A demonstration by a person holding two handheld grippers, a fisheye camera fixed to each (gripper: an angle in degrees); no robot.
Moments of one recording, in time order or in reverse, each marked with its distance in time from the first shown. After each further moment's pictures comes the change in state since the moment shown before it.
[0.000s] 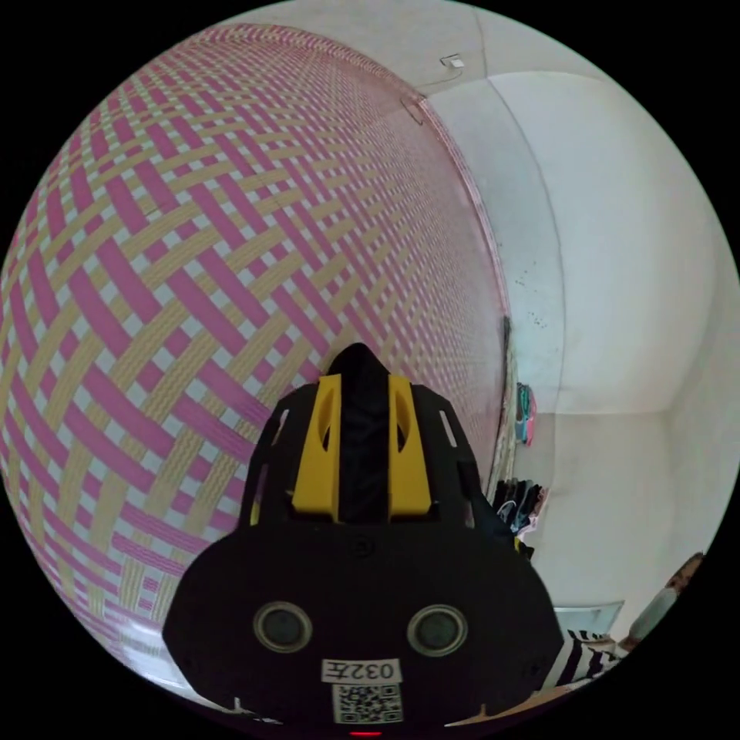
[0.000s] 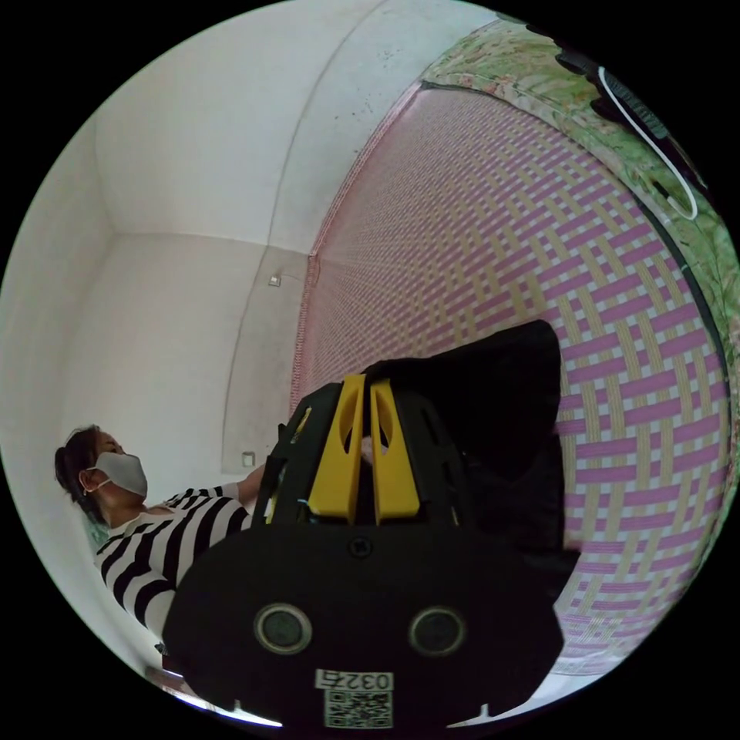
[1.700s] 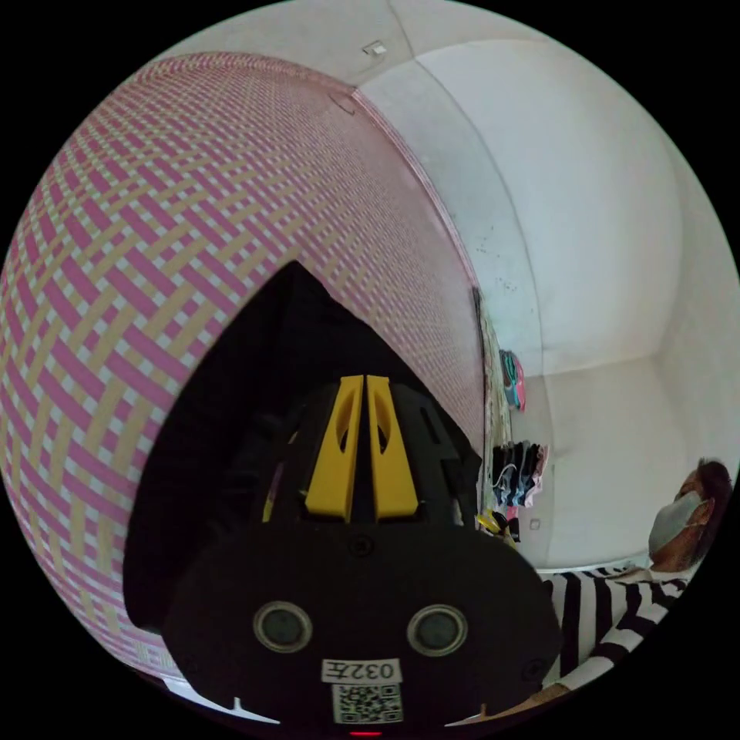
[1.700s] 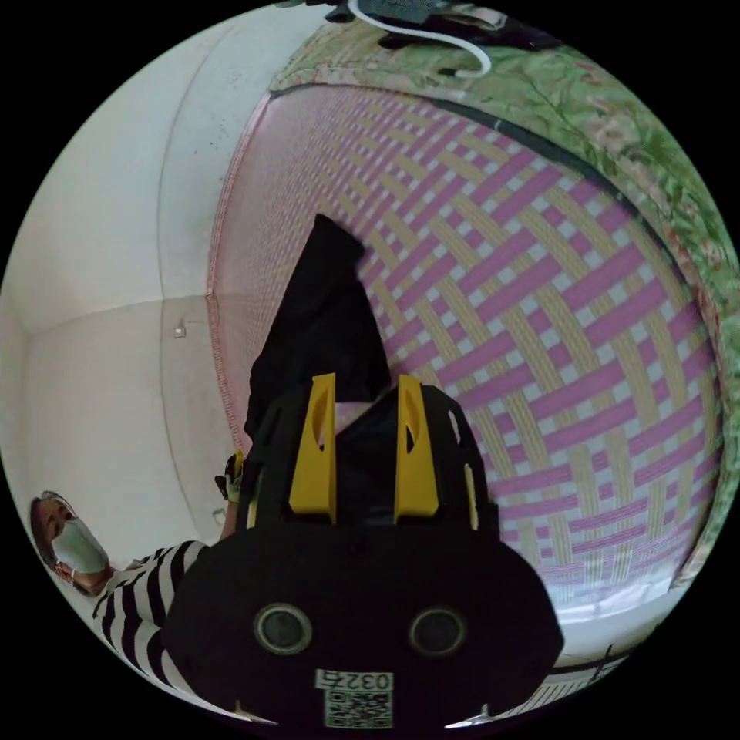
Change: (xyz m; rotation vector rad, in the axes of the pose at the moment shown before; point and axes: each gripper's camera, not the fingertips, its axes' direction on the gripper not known) left arm 0.015 0.043 0.035 -0.018 0.000 0.165; right arm 0.129 -0.028 0.041 0.026 0.242 0.362
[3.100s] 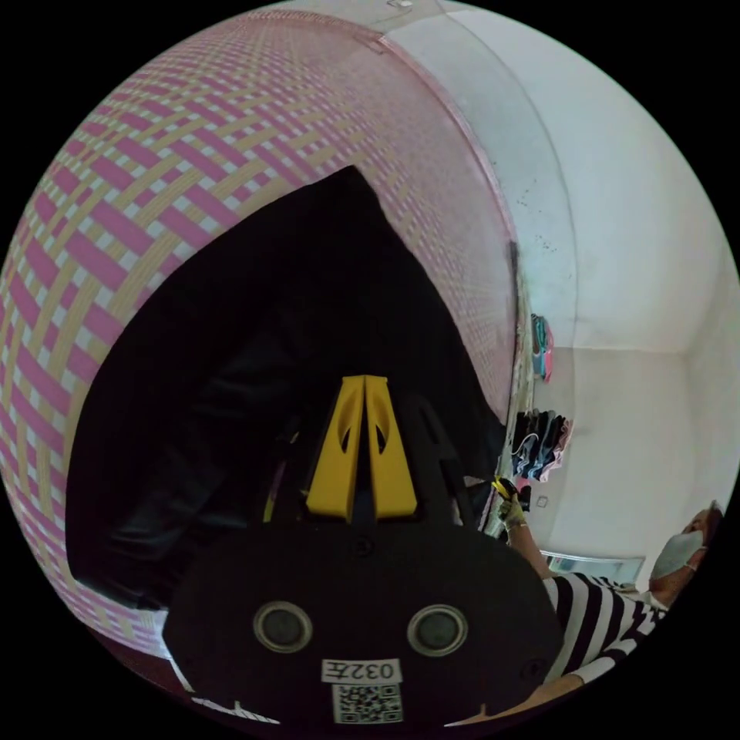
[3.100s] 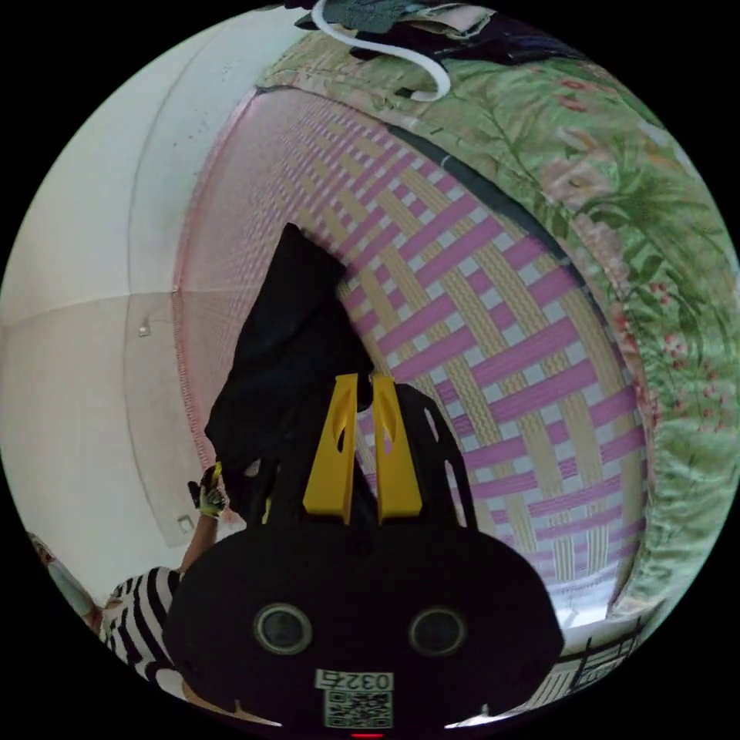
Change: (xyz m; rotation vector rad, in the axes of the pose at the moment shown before) left arm -0.051 -0.025 0.079 -0.158 -0.085 -0.062; right arm 0.093 -0.070 0.042 0.025 0.196 0.000
